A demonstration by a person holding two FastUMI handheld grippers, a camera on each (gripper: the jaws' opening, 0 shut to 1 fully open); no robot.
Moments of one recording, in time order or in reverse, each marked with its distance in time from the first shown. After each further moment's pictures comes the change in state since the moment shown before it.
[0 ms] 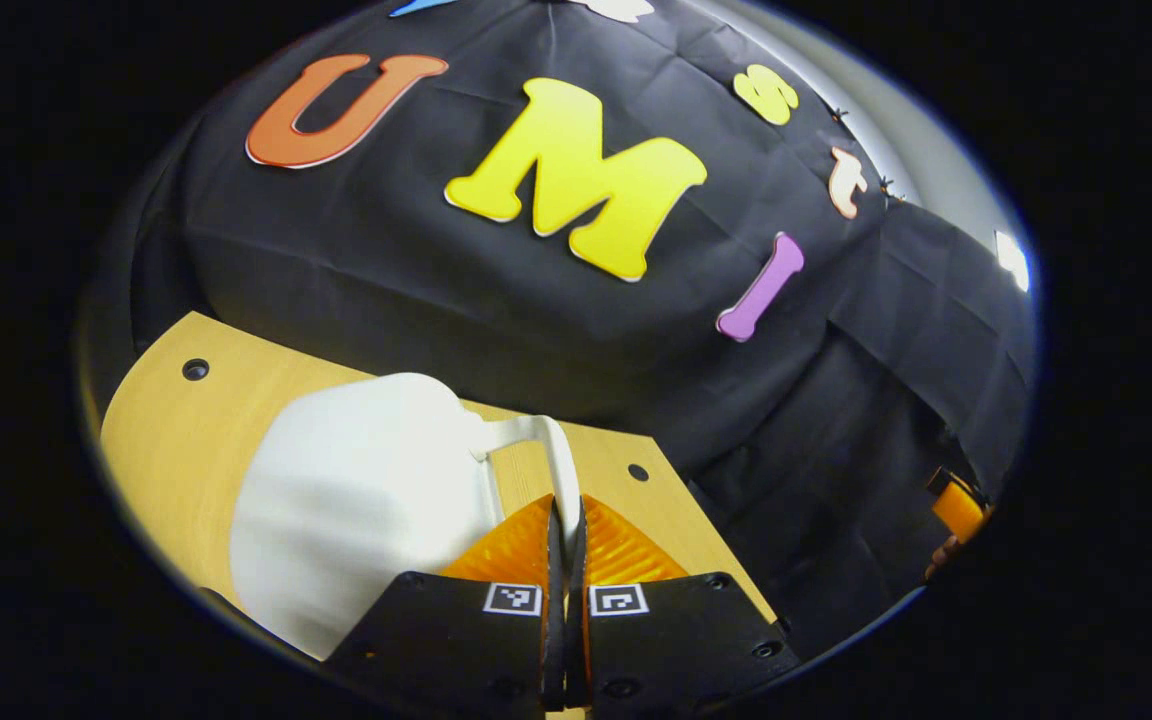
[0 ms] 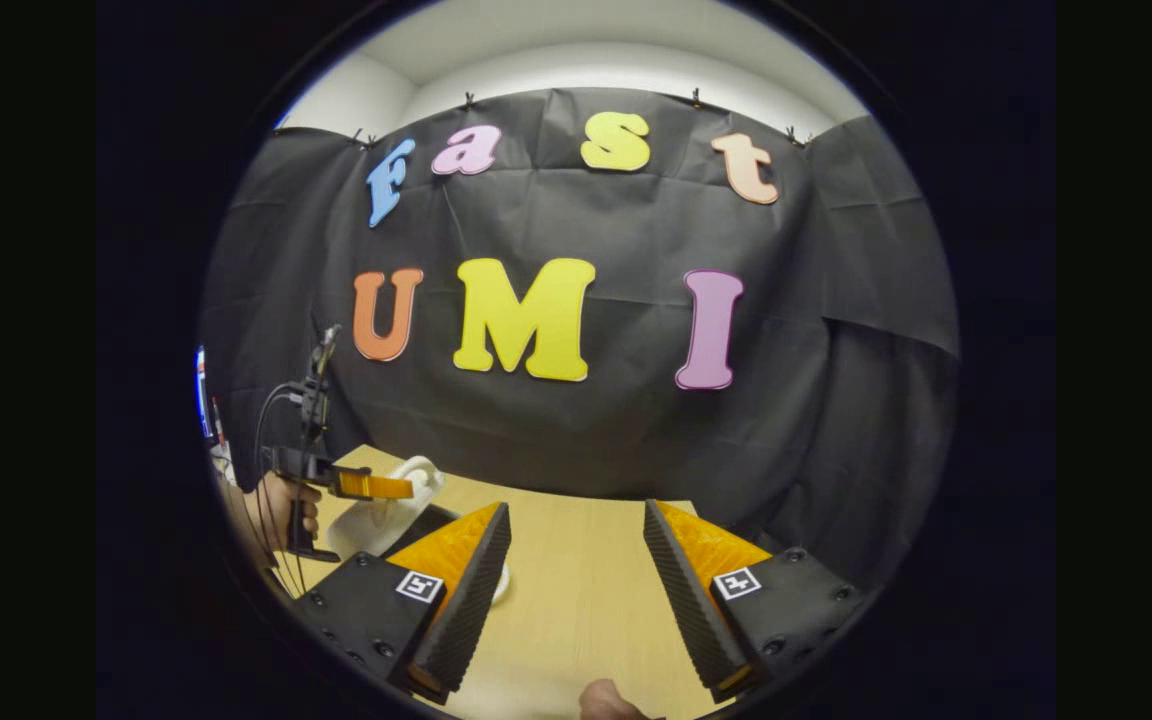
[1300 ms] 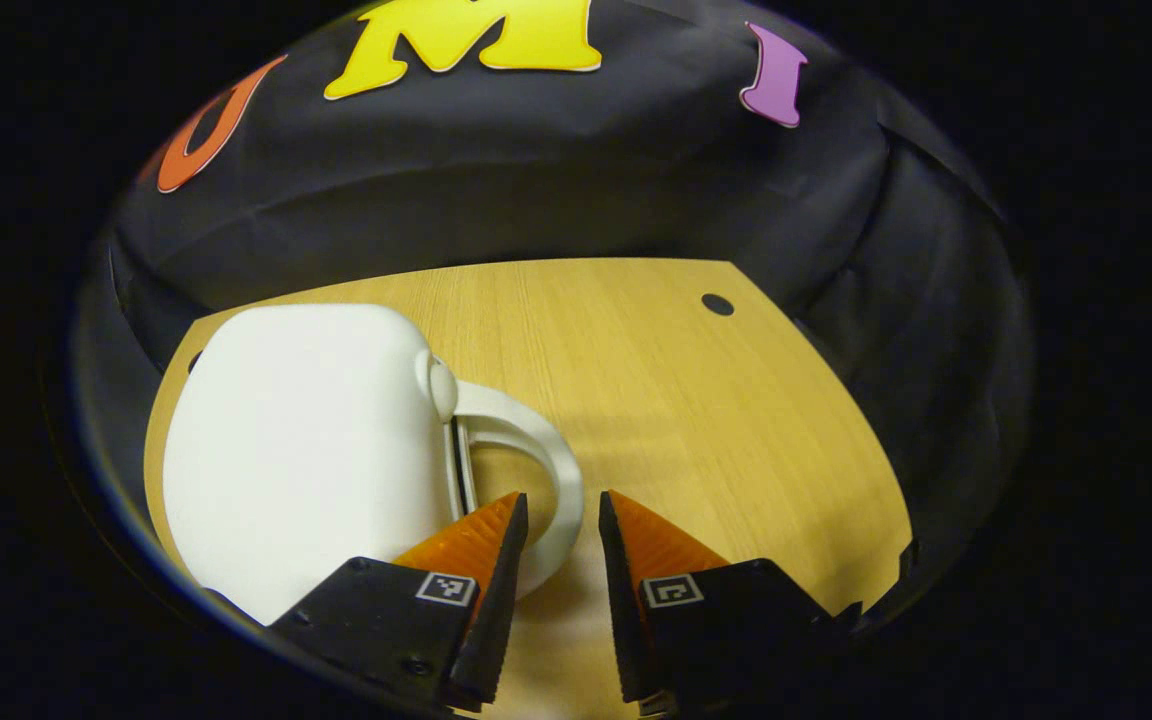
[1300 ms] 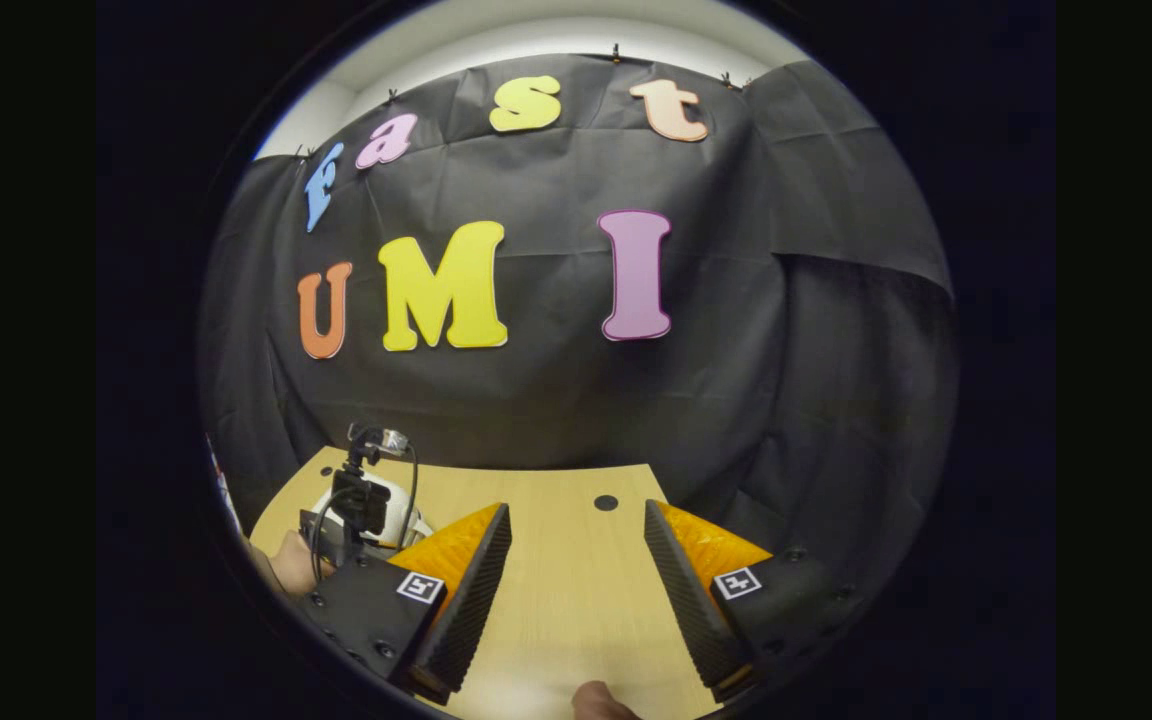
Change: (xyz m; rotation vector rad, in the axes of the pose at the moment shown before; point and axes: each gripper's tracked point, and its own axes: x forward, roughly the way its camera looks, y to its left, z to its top) left arm 0.094 -0.027 -0.116 0.197 0.322 0.281; right arm 0.039 -0.100 -0.045 0.117 0.075 -0.102
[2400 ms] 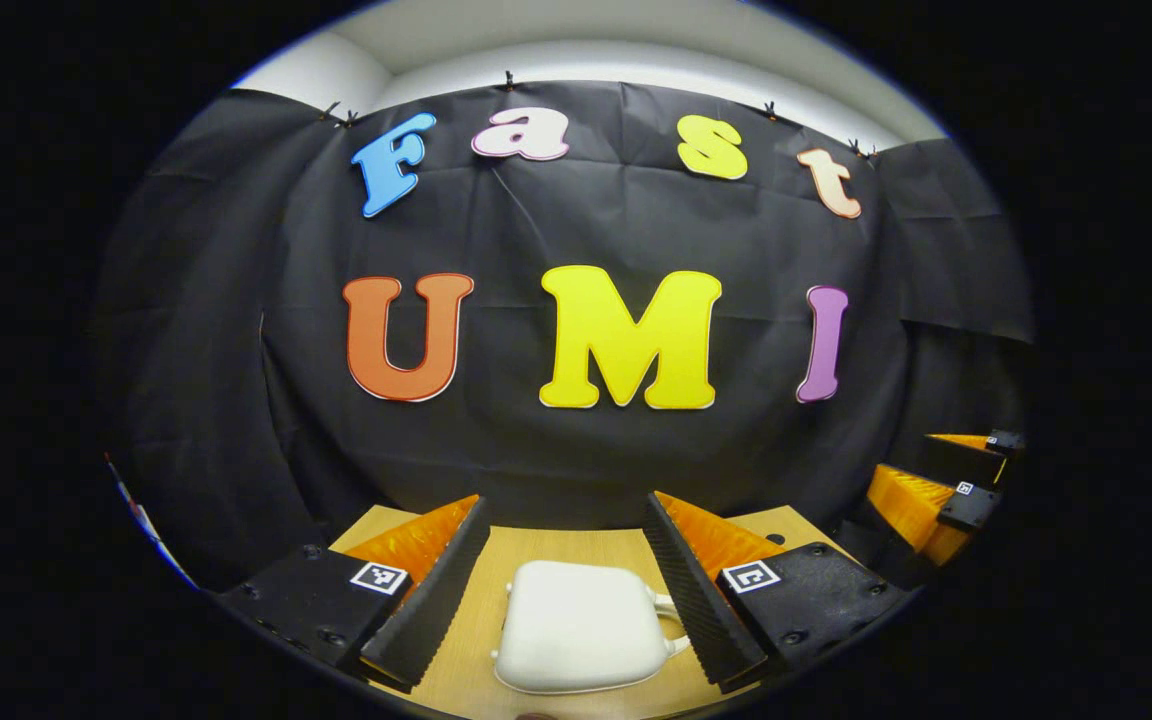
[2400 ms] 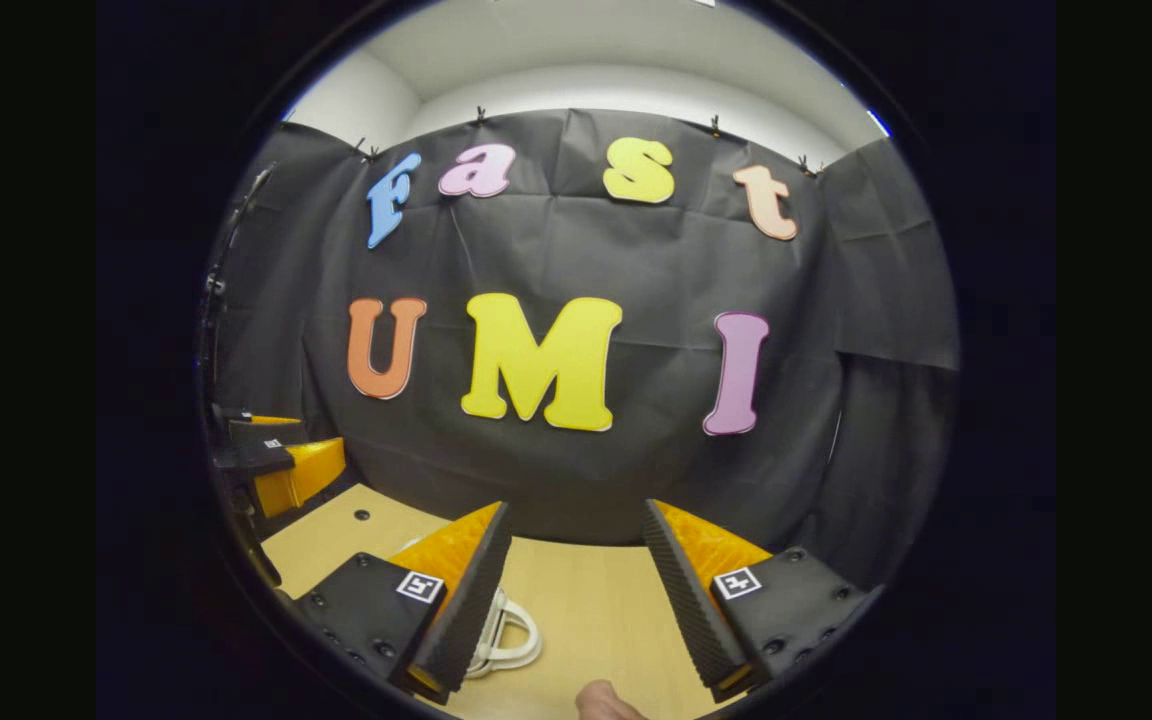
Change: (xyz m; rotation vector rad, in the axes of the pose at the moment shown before) left arm -0.308 0.098 0.207 -0.008 -0.736 0.221; right arm -0.007 0.204 0.087 -0.128 -0.214 0.090
